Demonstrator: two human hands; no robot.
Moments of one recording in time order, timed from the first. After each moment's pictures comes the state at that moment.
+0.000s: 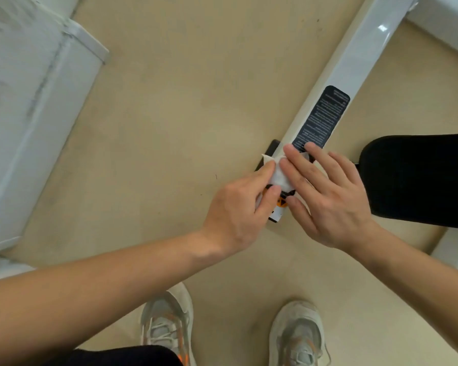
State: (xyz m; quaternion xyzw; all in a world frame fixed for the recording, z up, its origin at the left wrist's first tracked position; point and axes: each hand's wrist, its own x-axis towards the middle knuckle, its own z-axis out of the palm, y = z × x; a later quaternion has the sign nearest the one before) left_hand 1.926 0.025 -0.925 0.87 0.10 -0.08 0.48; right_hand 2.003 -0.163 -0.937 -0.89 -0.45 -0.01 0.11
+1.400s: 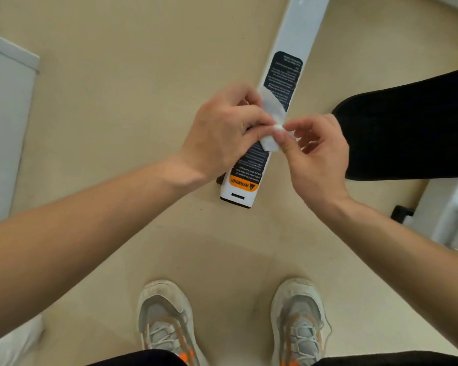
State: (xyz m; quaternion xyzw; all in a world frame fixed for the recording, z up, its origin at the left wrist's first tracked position) left_hand 2.024 0.032 -0.940 0.91 -0.11 0.03 0.41; right_hand 2.009 -0.147 -0.938 -0.88 0.04 0.05 0.47
